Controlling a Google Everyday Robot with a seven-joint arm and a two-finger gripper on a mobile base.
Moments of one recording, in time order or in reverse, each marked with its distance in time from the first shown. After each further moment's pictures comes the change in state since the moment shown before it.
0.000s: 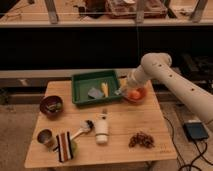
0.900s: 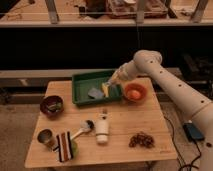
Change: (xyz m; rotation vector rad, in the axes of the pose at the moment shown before) arm 0.049 -0.066 0.030 0.140 0.072 -0.110
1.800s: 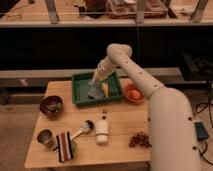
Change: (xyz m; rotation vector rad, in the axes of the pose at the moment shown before) arm 0.035 -0.058 0.118 -0.036 -0.161 -0.141
